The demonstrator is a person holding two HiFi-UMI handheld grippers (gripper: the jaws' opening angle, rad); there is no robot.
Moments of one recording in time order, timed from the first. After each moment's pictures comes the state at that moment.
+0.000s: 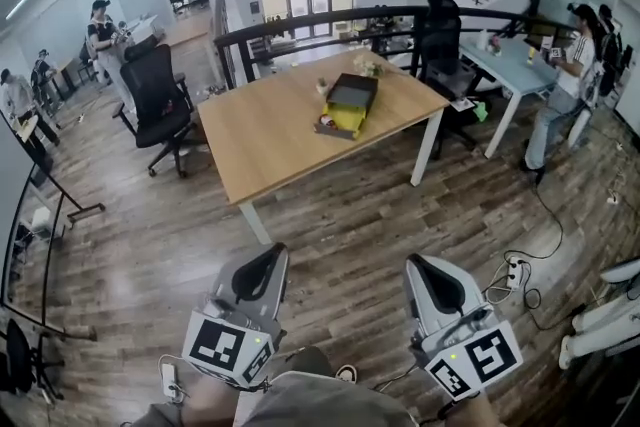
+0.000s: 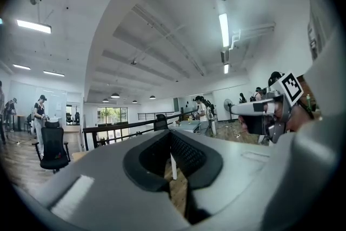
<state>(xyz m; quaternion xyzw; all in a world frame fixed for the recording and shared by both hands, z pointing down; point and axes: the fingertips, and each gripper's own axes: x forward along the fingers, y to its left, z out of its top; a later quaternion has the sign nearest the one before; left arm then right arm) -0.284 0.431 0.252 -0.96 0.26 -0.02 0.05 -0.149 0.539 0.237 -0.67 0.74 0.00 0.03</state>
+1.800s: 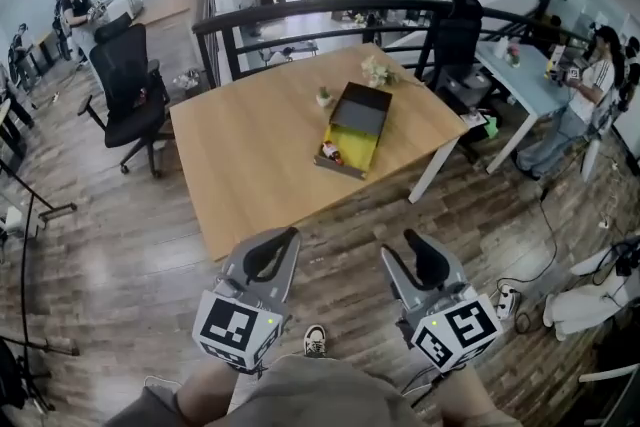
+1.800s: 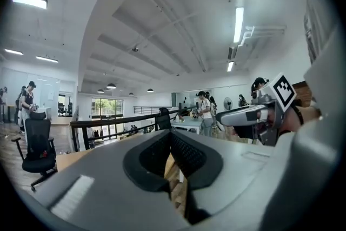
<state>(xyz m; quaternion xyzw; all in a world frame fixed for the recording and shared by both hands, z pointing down) -0.158 0.111 0.283 -0.97 0.23 -0.04 0.02 -0.040 0.191 0.282 -0.66 0.75 -0.07 -0.03</state>
